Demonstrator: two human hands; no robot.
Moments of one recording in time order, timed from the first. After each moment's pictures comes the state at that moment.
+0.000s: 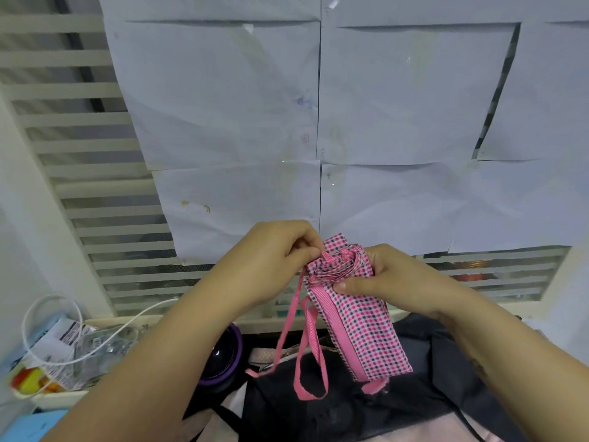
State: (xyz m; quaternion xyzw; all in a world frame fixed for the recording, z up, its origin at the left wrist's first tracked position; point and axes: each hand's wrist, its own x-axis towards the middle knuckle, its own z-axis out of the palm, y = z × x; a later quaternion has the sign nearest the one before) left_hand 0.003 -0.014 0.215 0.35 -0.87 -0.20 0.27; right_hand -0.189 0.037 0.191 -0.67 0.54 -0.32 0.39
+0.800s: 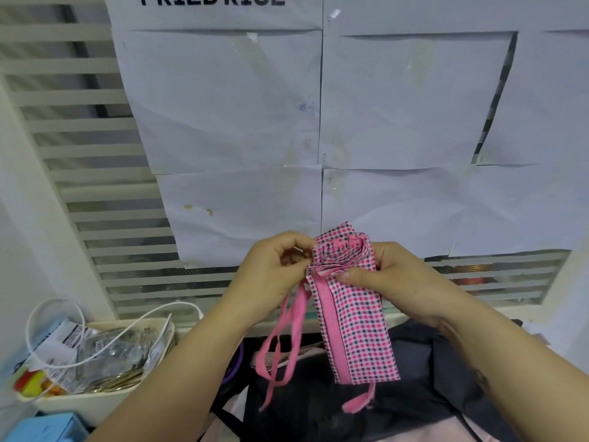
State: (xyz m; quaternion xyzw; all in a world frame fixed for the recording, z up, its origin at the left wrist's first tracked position) left_hand -0.001 -0.016 0.188 0.30 -0.74 -0.44 0.41; right_hand -0.181 0.043 0.192 -0.62 0.50 -0.42 0.43
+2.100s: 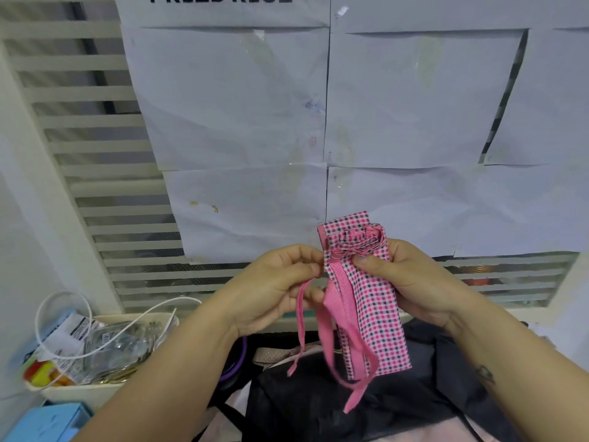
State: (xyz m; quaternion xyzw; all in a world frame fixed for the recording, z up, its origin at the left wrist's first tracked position) left_hand 0.008 -0.008 0.189 0.26 -0.59 -0.71 0.29; right_hand -0.190 0.037 0.185 -0.54 0.39 -0.48 0.57
